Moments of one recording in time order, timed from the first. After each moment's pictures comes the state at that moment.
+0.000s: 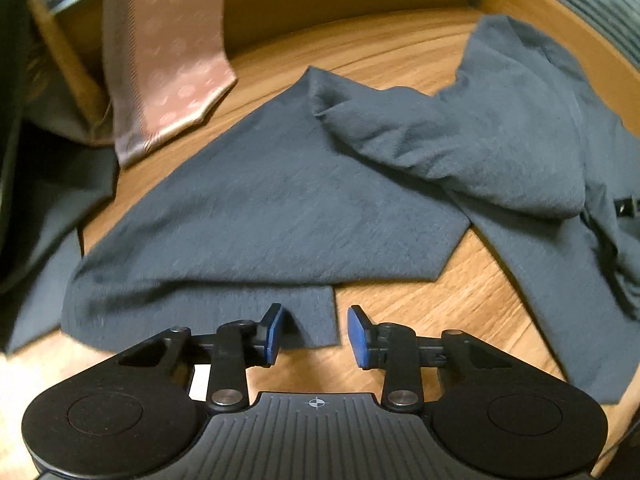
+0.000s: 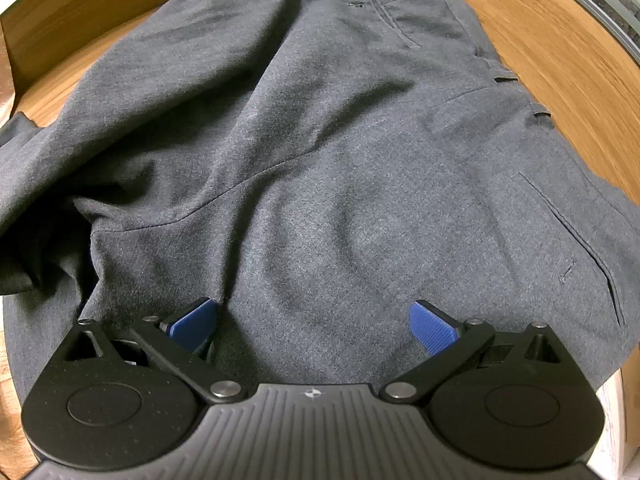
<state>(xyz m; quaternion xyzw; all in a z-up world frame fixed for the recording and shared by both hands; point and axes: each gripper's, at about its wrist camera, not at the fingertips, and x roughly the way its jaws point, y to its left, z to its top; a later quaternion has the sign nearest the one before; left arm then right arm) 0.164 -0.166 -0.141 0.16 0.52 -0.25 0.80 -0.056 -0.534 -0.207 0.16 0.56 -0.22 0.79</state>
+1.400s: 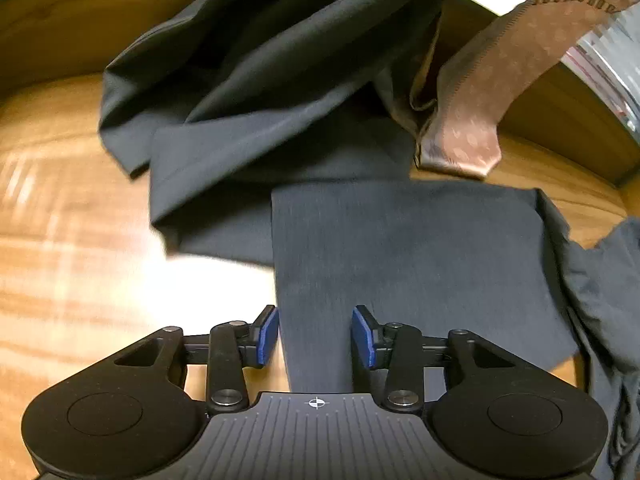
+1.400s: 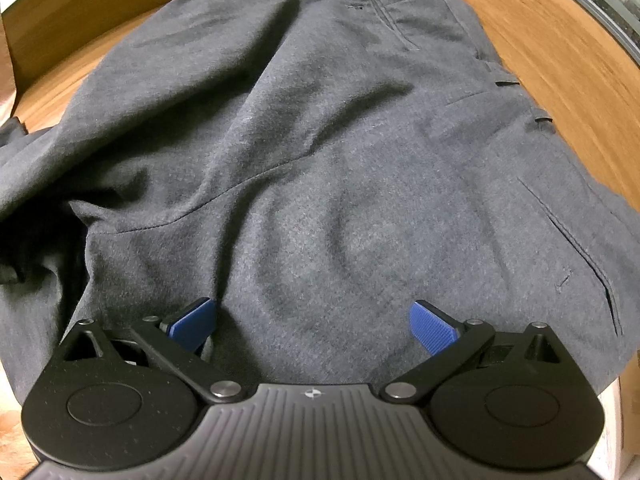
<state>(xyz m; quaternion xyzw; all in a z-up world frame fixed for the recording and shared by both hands) 0.221 0.032 -0.136 -0.08 0.54 -0.07 0.83 -0.057 -0.542 -0.206 0.16 0.56 -0.21 0.79</state>
